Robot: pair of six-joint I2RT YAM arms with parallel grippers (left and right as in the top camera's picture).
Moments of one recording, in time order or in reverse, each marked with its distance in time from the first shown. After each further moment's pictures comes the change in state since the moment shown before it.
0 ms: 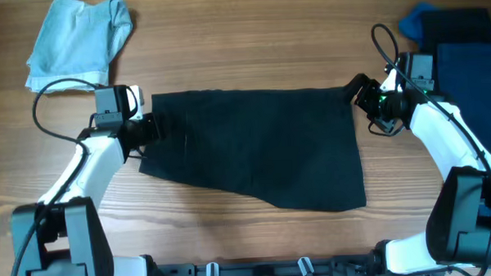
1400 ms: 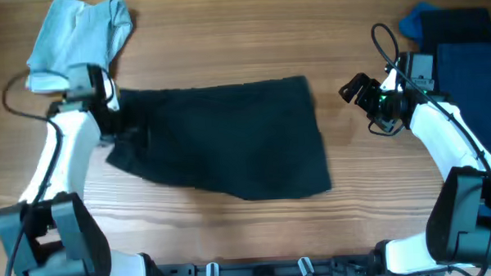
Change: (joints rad) left arm 0.085 0.047 0.312 -0.455 -0.061 -0.045; right arm 0.000 0.000 0.000 0.005 0.000 0.000
